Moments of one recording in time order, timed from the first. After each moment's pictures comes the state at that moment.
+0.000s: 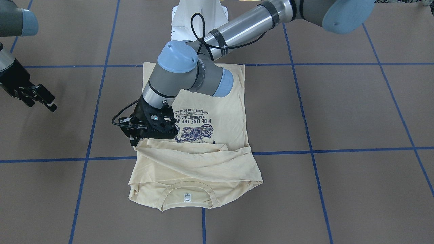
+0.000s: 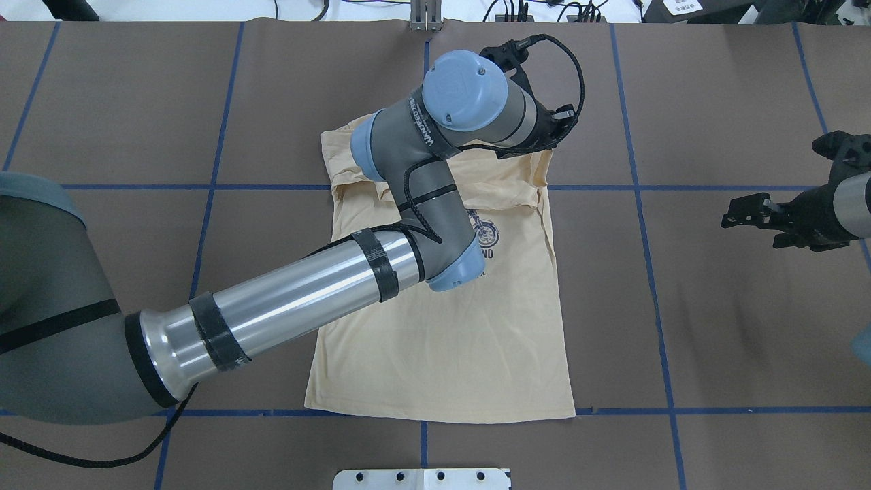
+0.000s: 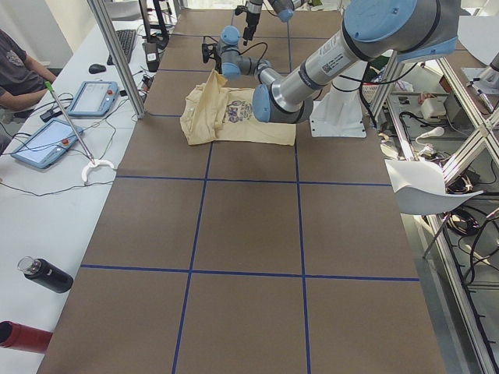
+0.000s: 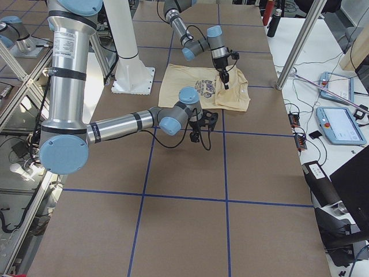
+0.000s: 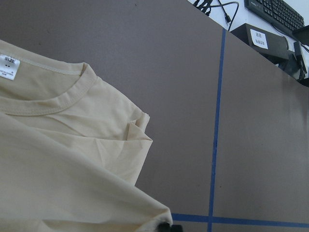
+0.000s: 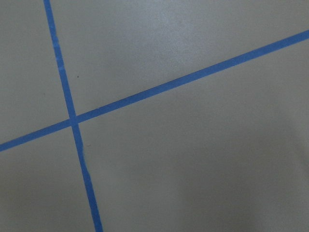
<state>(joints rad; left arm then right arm) -0.57 -2.82 -0.84 -2.43 -1.77 -1.59 0.94 -1.70 1.89 -0.98 2.06 1.28</state>
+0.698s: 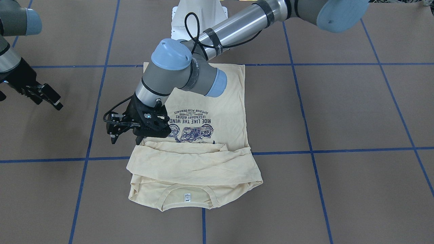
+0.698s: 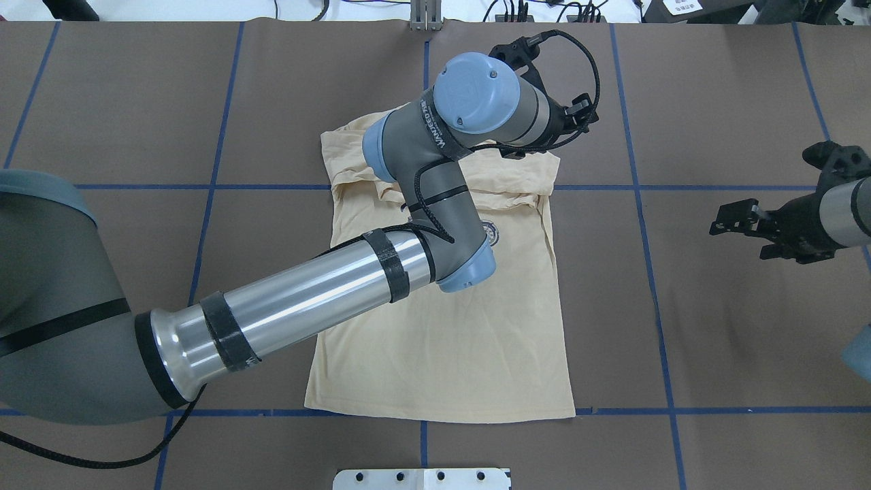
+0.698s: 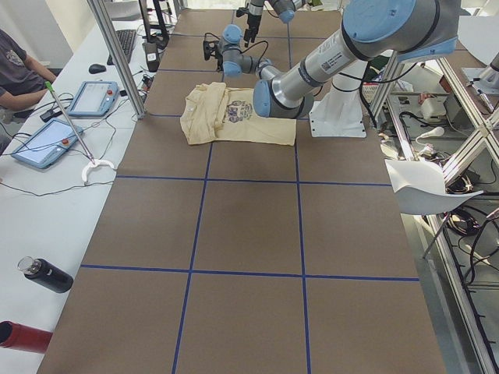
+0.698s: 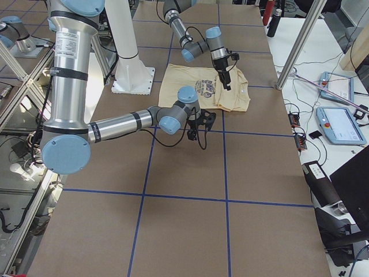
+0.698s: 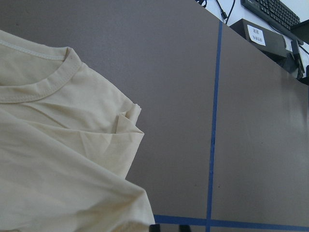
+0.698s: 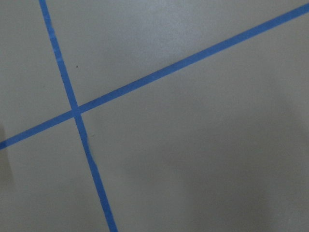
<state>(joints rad) -0.57 -2.83 -0.85 -2.45 -1.76 -1.62 0.87 -1.69 1.90 -0.96 2.06 1.43</state>
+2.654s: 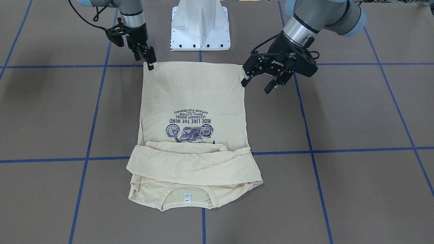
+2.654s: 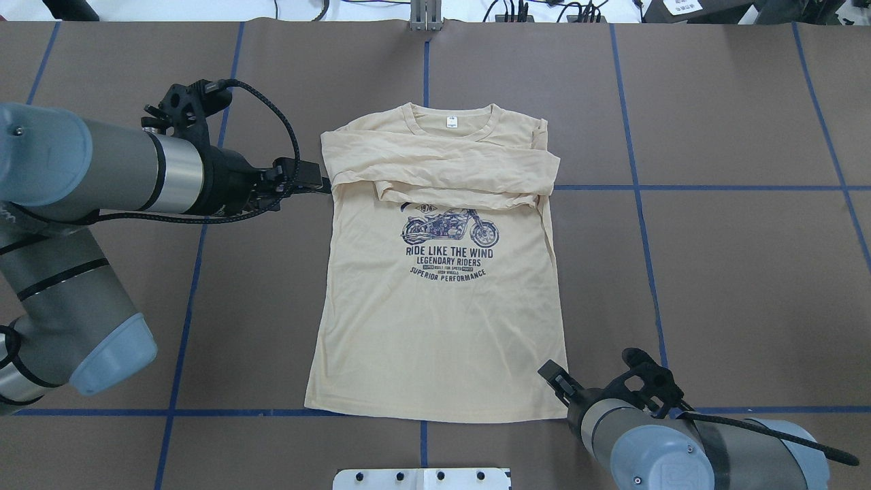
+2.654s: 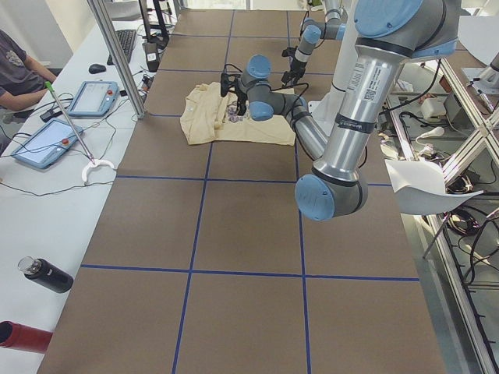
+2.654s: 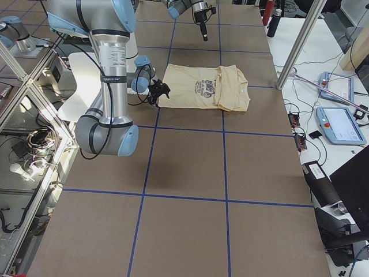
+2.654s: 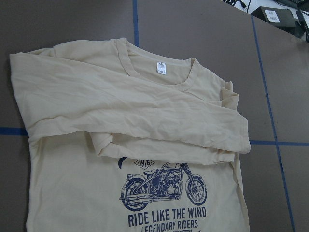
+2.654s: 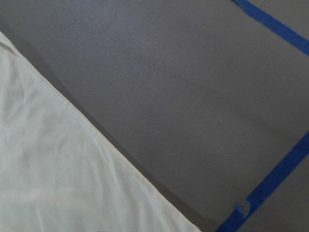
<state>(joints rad) -0.69 -1.93 -1.96 -2.13 -1.91 -1.42 0.06 -1.47 2.10 -1.43 1.33 2.37</state>
